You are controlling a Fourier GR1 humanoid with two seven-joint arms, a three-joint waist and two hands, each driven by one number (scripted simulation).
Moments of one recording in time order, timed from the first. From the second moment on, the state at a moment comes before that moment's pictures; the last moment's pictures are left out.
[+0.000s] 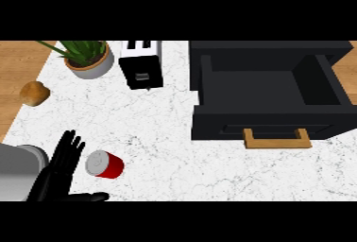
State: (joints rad) left arm 0.25 0.01 0.12 -1.66 0.14 -0.14 -0.02; right arm 0.42 -0.09 -0.66 -2.15 -0.47 0.46 0.13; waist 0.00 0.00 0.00
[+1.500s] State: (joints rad) left arm 0.02 0.05 0.22 -1.00 0.17 -0.24 -0.36; right arm 0.40 -0.04 -0.78 -2.20 -0.55 0.56 0.23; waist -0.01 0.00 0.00
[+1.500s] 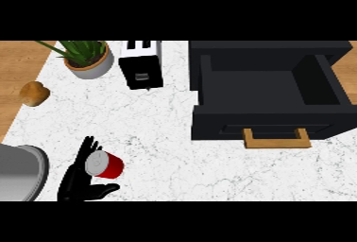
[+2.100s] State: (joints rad) left arm -0.06 0.03 0.18 -1.00 0.25 -0.32 -0.32; right arm 0.45 -0.01 -0.75 -2.24 -0.55 0.56 0.23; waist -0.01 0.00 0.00
